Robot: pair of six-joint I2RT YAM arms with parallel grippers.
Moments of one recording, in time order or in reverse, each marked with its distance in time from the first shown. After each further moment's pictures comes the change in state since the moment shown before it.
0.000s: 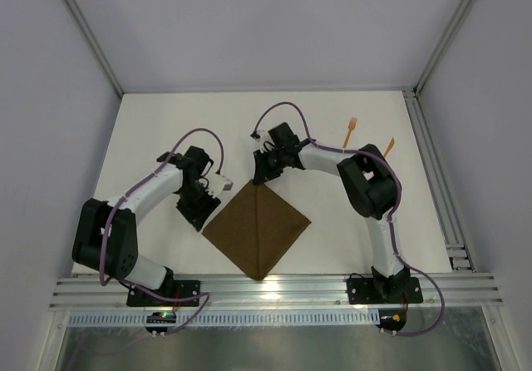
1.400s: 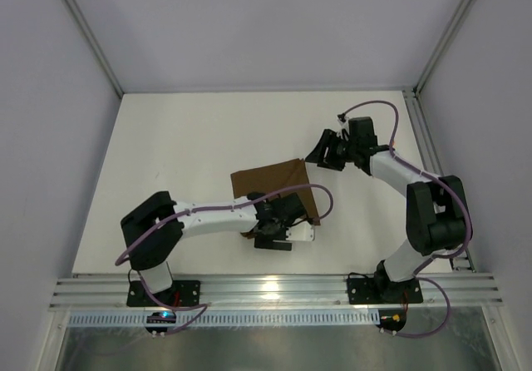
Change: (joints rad) left arm -0.787 0.237 0.177 0.368 -0.321 0.103; right arm -0.412 -0.491 -0.442 0.094 0.051 0.356
